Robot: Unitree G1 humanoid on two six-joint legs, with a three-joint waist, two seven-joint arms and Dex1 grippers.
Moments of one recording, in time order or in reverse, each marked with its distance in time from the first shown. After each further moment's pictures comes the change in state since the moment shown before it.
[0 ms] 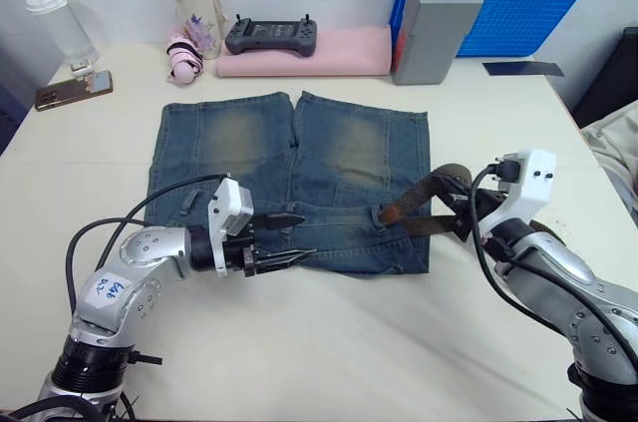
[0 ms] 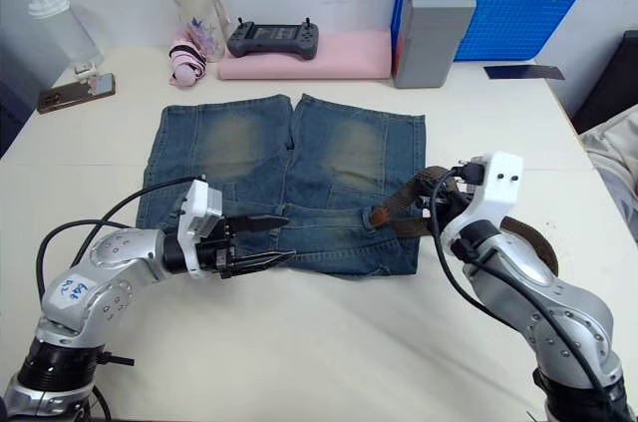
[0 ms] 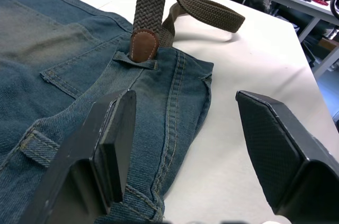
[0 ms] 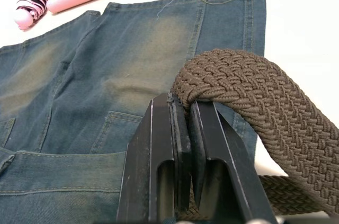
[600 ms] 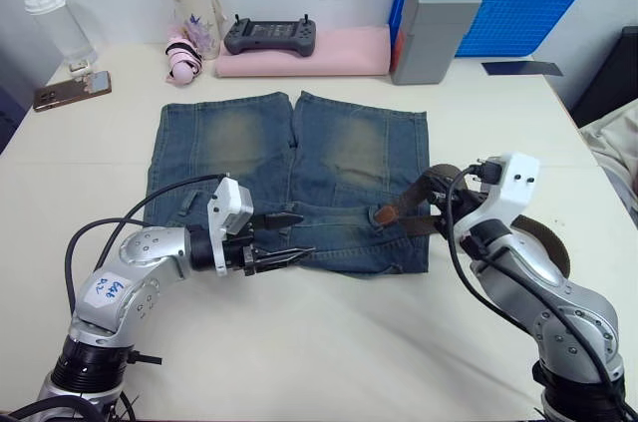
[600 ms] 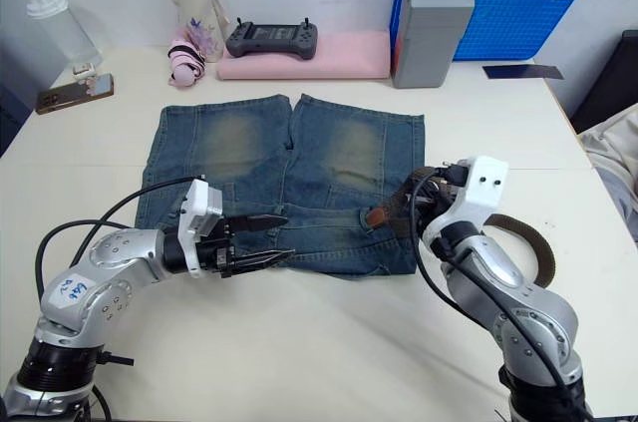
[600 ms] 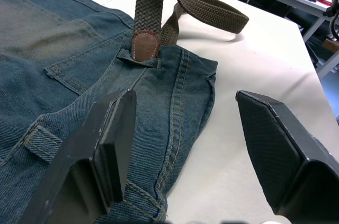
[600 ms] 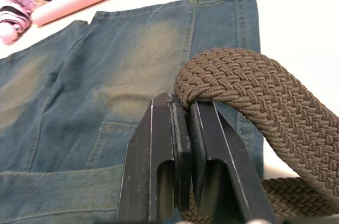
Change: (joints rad) left arm 0.000 0.000 0.001 -0.001 -0.001 0.012 0.016; right arm -0.034 0.149 0.038 0.005 -0.151 0.018 -0.065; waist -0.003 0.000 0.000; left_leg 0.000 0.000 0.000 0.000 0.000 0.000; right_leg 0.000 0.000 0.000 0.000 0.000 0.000
